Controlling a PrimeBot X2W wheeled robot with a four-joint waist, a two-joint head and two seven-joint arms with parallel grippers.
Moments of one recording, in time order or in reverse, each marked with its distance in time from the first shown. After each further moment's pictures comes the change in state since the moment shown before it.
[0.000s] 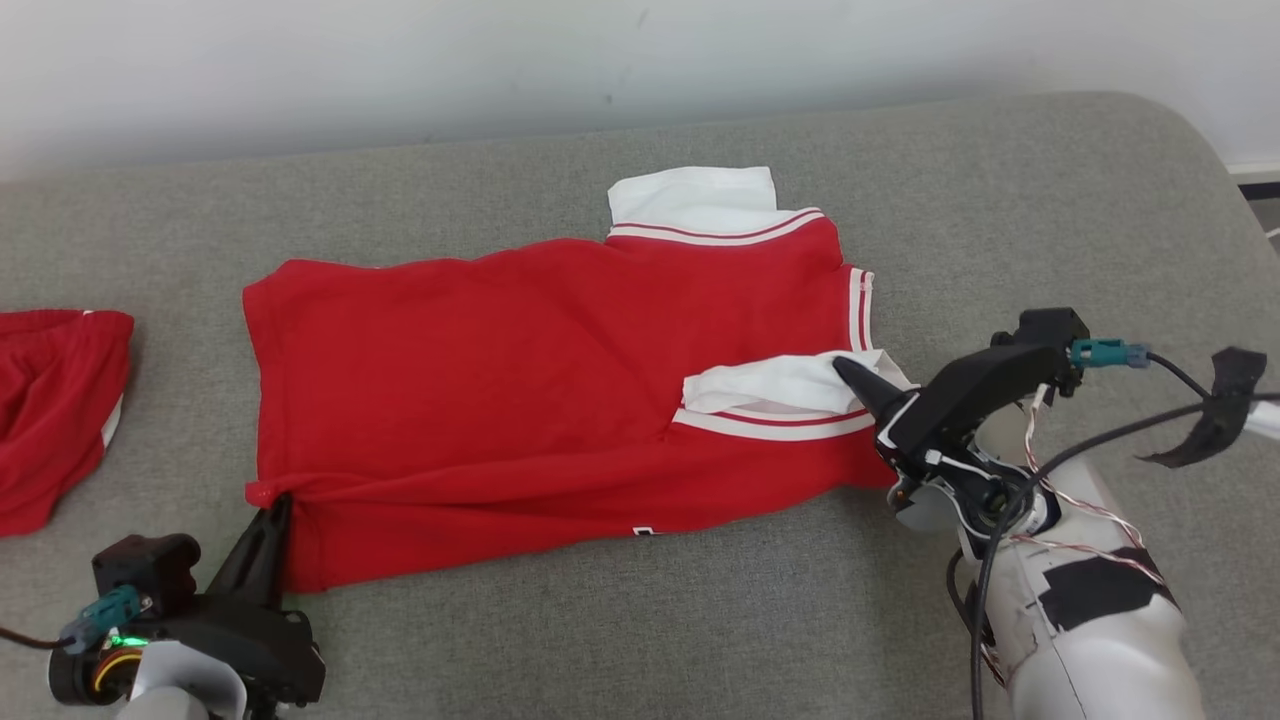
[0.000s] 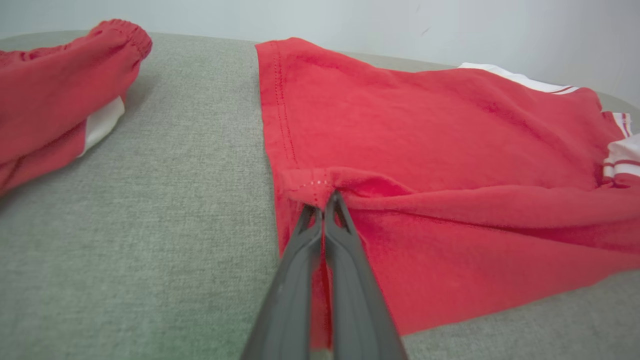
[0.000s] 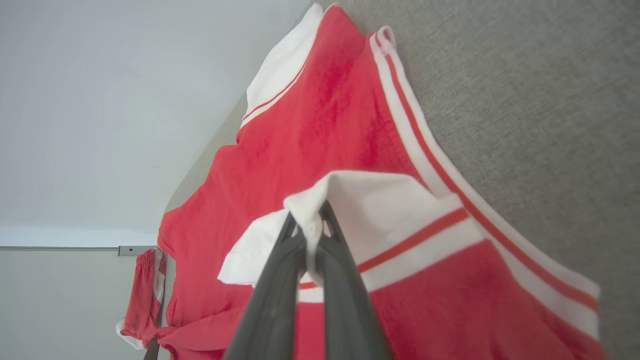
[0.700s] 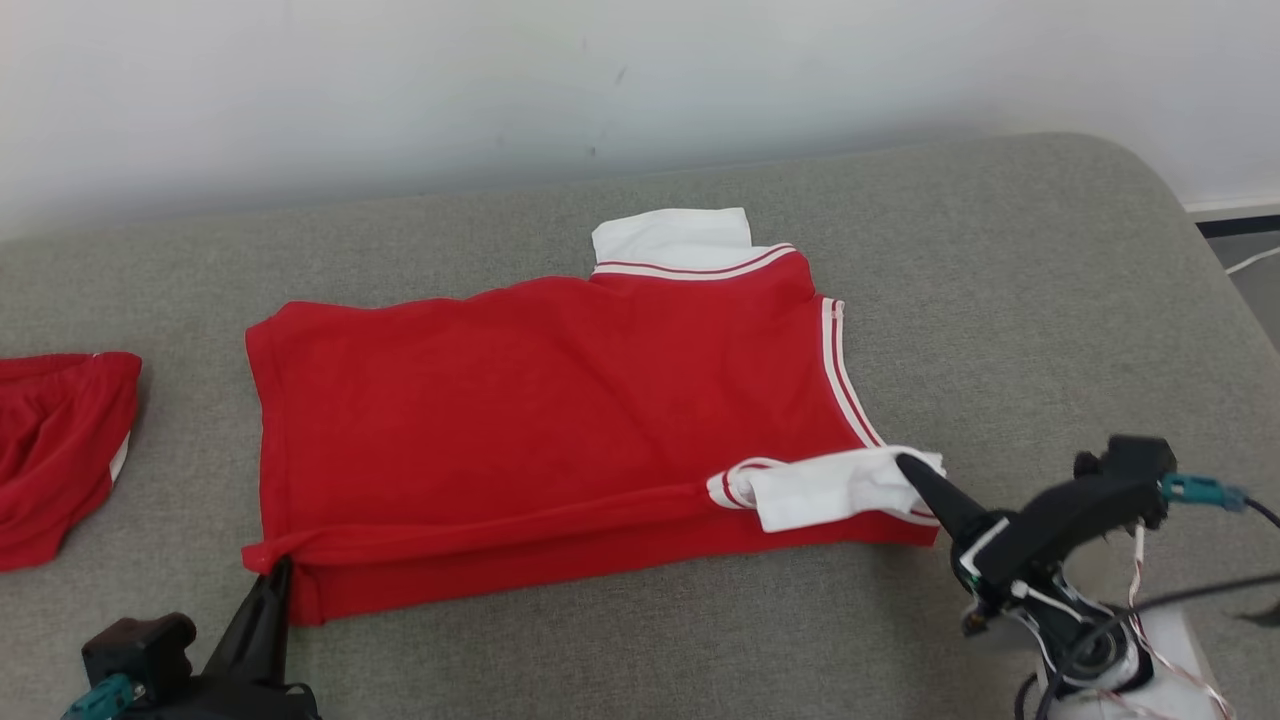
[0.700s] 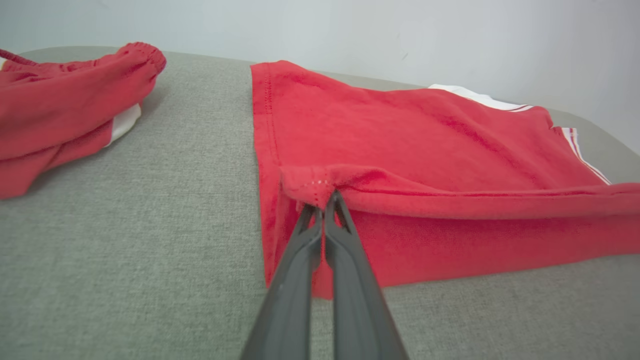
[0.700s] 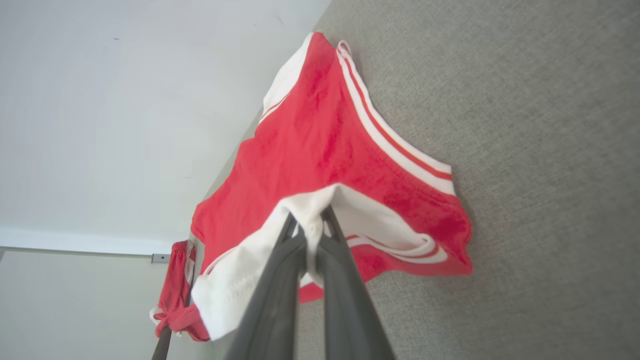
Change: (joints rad) left arm 0.206 0.012 0.049 -0.232 -0.009 0.074 0.013; right arm 0.393 -0.001 -0.081 -0.472 0.066 0.000 0.108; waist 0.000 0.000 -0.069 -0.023
